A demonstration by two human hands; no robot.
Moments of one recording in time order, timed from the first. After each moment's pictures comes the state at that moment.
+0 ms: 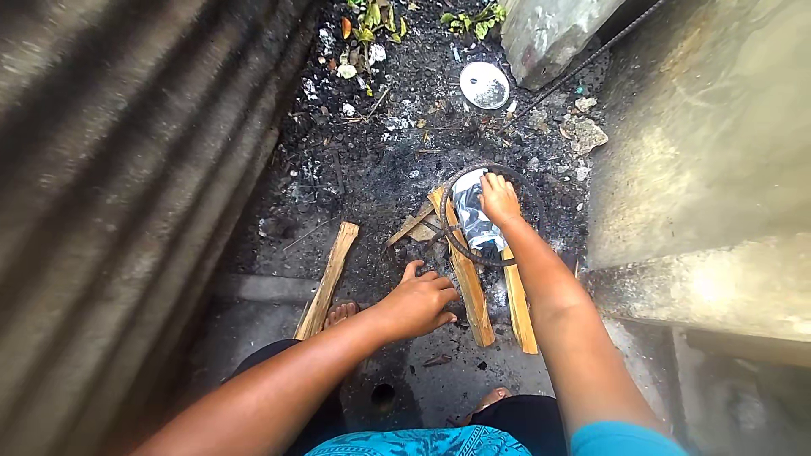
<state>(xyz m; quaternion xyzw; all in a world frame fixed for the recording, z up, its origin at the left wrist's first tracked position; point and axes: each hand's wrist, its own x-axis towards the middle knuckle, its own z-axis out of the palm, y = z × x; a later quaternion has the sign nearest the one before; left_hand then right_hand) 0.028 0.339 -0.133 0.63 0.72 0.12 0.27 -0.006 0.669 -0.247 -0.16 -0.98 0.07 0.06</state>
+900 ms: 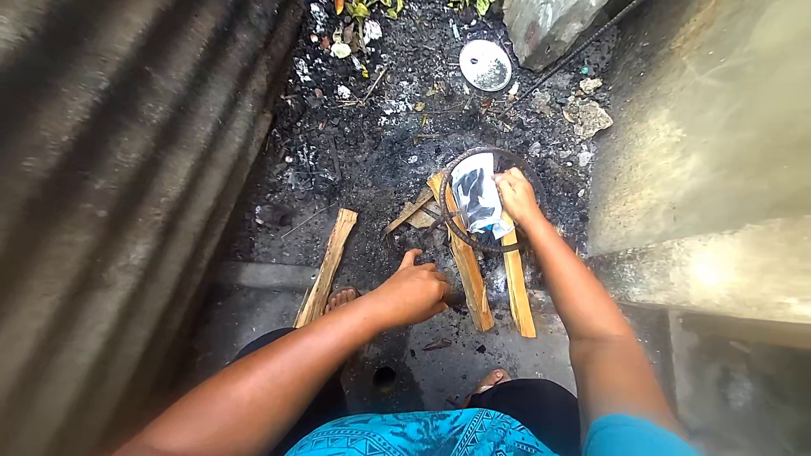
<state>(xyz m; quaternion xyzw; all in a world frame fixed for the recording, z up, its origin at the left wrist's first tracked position) 0.029 0.336 -0.127 0.64 0.70 0.07 0.31 0.048 0.660 -0.205 -0.21 -0.91 0.33 0.10</state>
